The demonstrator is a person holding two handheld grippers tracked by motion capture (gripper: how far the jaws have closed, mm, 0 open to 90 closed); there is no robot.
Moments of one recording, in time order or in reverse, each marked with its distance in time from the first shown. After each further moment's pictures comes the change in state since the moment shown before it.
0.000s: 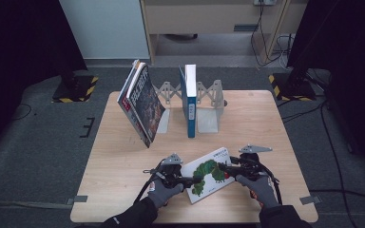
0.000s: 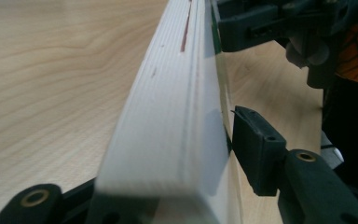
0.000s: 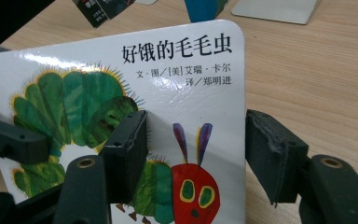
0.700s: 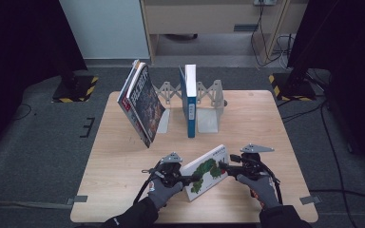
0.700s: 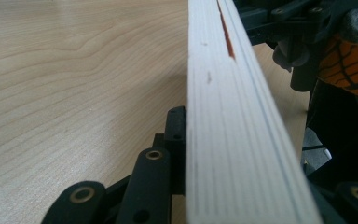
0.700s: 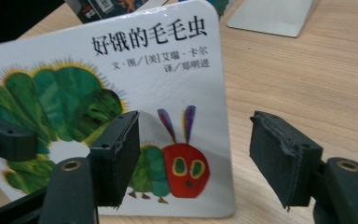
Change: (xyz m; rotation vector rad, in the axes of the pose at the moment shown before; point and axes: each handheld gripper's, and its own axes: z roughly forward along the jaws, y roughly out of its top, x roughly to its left) left arm -0.008 0.011 -0.011 0.003 0.010 -0.029; right arm 0.000 0.002 -0.004 -0.030 -0.020 -0.007
